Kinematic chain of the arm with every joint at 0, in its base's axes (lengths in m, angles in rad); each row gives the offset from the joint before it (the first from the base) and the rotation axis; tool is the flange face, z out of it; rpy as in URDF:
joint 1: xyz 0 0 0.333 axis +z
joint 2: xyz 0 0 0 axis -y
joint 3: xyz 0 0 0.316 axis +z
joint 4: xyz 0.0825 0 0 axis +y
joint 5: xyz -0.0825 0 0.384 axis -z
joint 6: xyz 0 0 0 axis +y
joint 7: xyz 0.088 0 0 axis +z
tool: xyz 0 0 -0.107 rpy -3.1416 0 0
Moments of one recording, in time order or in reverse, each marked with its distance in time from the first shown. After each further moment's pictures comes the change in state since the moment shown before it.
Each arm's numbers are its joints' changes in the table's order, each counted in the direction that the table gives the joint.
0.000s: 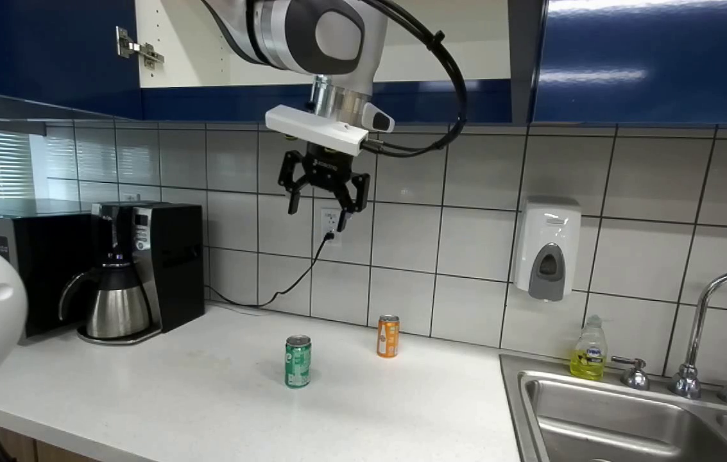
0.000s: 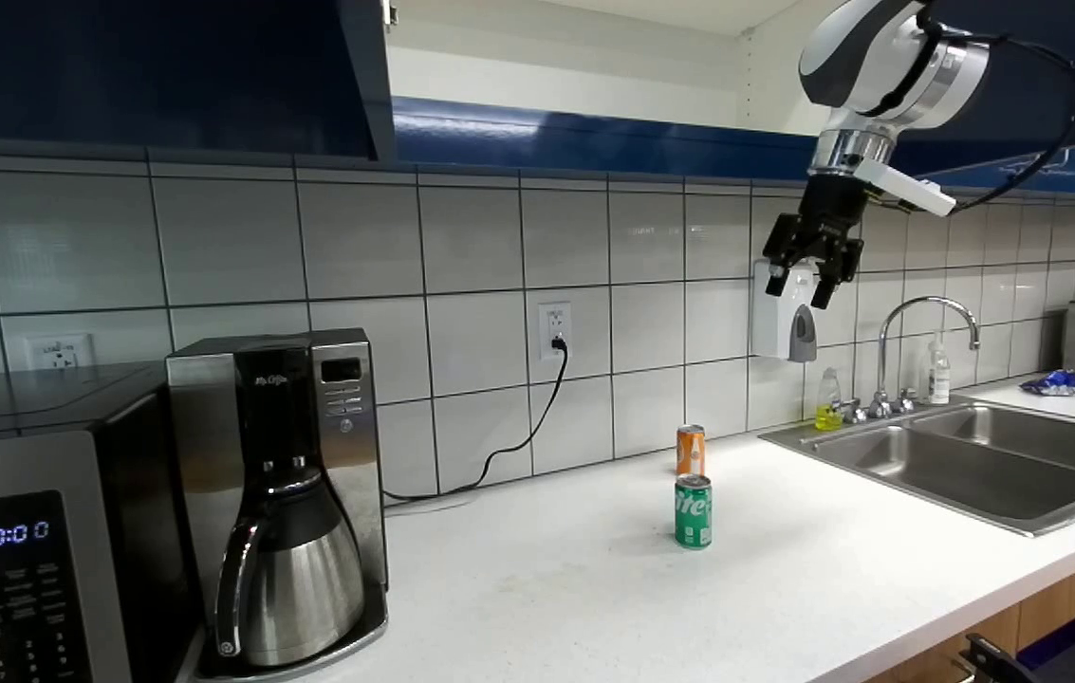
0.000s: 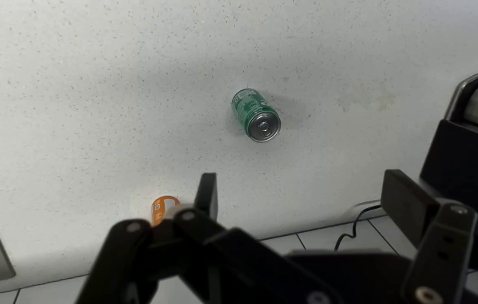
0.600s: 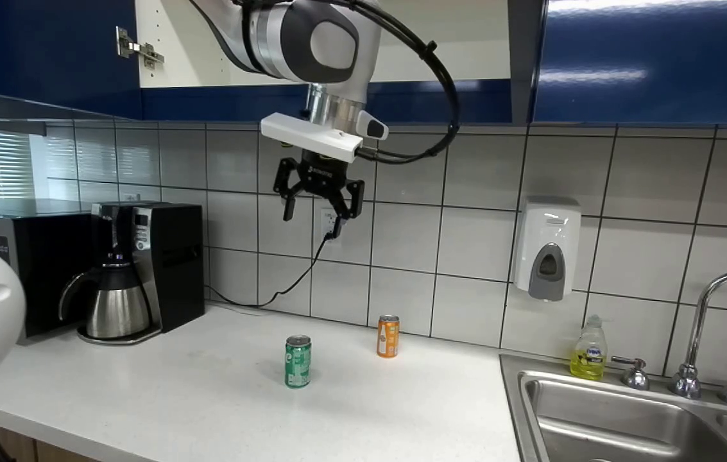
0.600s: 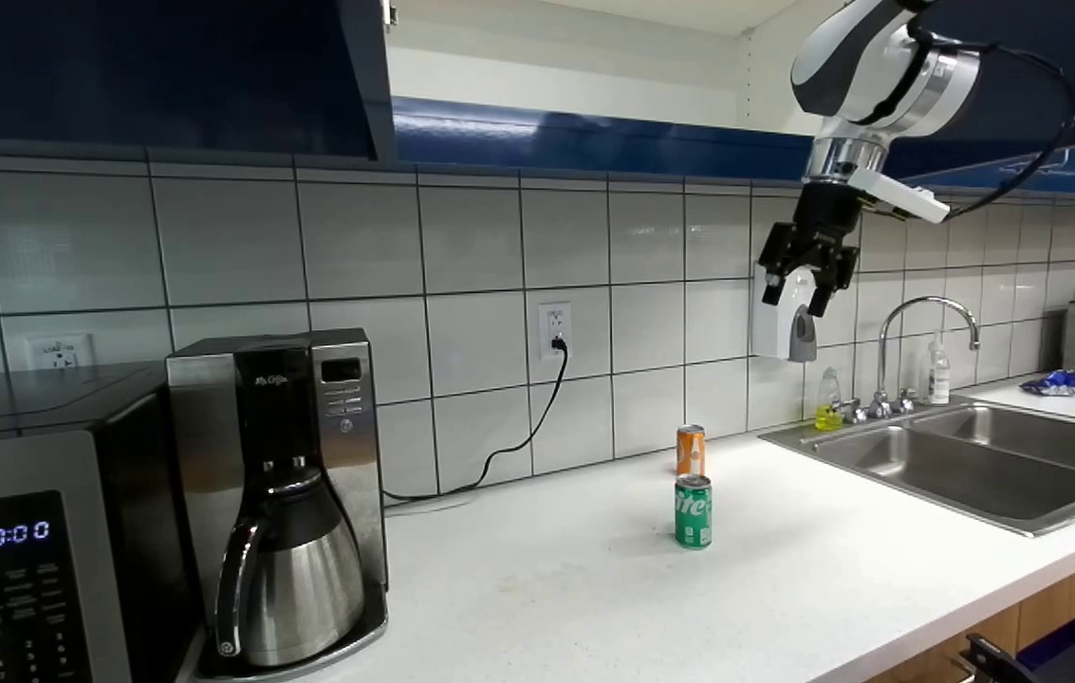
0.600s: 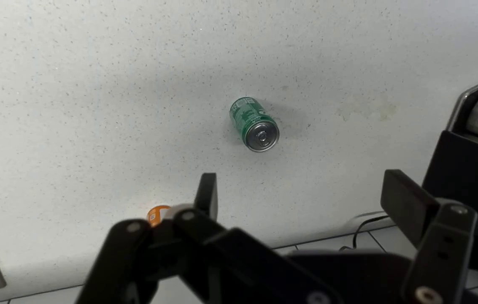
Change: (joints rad) arm -0.011 -0.012 0.028 0.018 0.000 -0.010 0.000
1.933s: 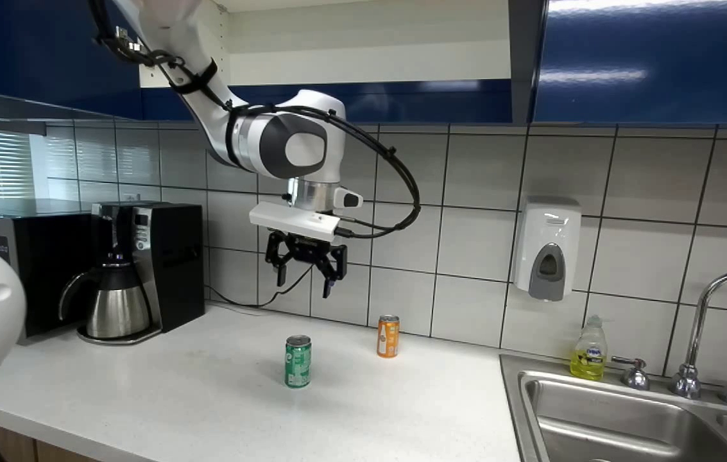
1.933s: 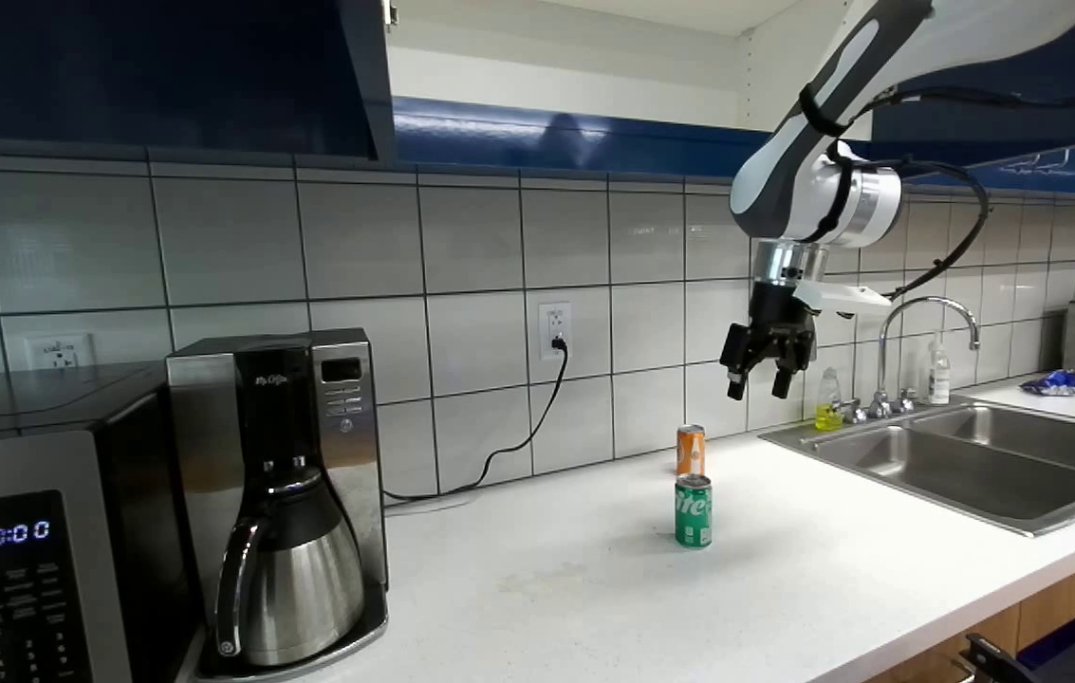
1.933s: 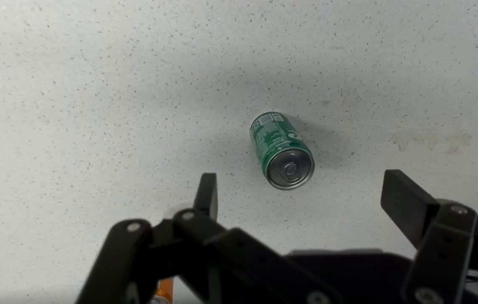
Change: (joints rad) arm 0.002 -0.213 0.109 0.141 -0.006 -0.365 0.000
